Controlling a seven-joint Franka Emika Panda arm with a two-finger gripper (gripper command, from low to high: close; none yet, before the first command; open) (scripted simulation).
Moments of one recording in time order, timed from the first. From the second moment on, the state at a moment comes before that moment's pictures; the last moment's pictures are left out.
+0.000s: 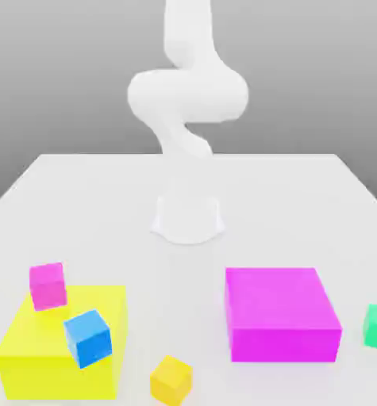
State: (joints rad) arm 0.04 -0.71 0.02 -2.31 0.00 2.33 0.76
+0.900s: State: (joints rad) arm 0.42 0.28 0.28 -2.42 -0.19 2.70 0.46
